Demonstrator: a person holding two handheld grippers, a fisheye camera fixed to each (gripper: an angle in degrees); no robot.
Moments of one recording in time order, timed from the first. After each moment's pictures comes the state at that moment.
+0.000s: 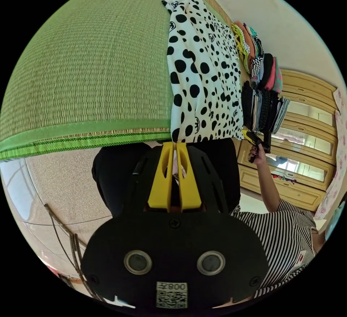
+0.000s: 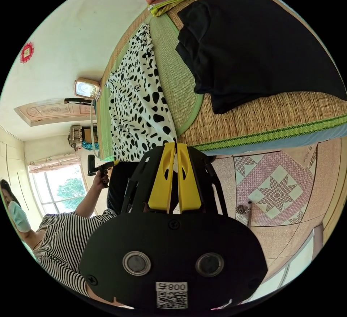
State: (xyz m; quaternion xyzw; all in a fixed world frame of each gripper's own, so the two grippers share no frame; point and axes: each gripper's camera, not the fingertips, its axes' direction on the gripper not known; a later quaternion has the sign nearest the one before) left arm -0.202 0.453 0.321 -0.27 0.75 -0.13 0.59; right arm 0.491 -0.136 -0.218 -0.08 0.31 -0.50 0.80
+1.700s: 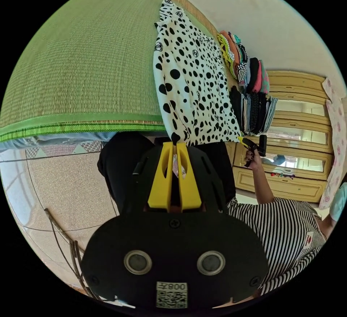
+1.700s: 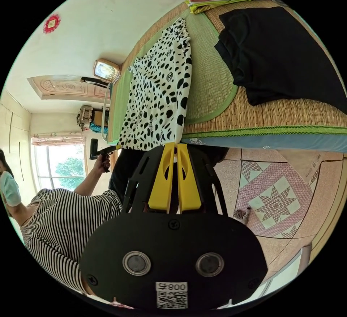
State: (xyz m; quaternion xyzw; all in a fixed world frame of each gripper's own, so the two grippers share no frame) left arm -0.267 0.485 0.244 -0.22 0.75 -0.16 0.60; right arm 0.543 -0.071 -0.247 -0.12 0.29 -0.56 0.77
